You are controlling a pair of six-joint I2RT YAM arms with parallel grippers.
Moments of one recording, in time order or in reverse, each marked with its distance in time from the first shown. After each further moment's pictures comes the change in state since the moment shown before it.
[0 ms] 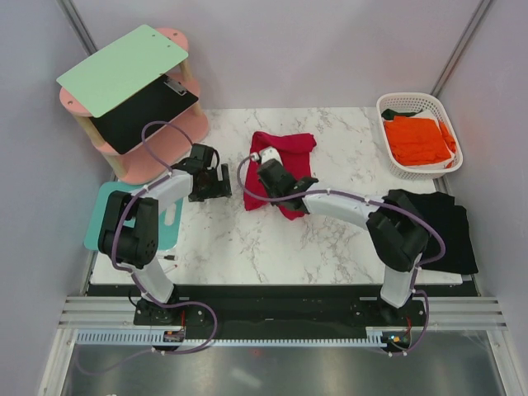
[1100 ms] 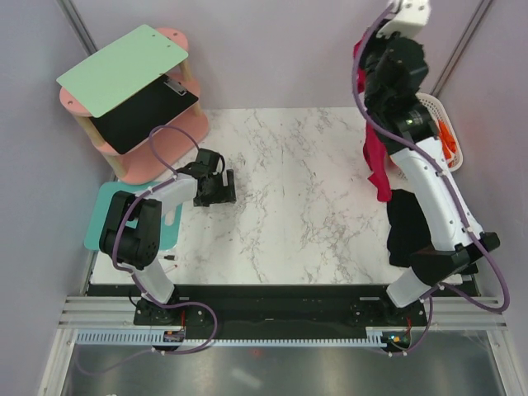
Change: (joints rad) left arm -0.031 -0.009 -0.040 0.016 0.002 -0.014; right arm -0.439 -0.263 0.836 0.069 0.251 -0.258
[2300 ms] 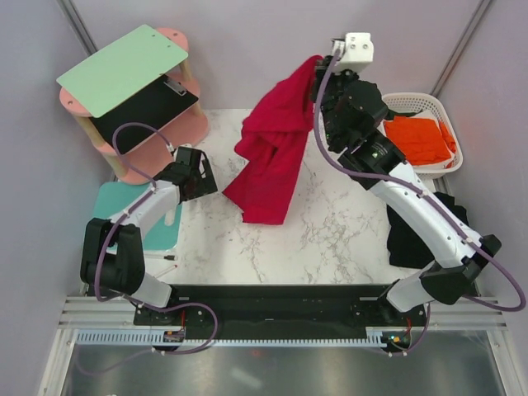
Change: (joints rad) left arm 0.074 -0.225 -0.059 -0.031 -0.249 -0.084; right arm 0.375 -0.083 -0.245 0.201 0.025 -0.074
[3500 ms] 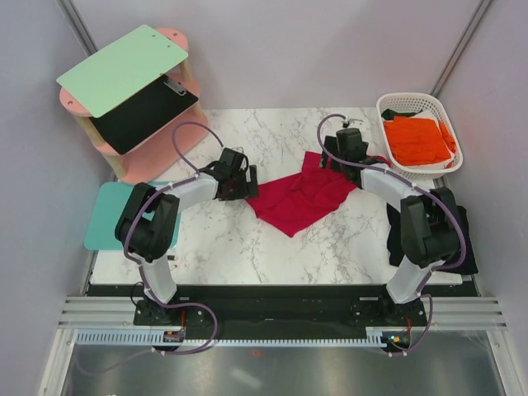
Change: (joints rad) left arm -0.231 0.313 0.120 0.176 0.255 -0.020; right arm -0.480 0.179 -0.695 -0.090 -0.354 0.463
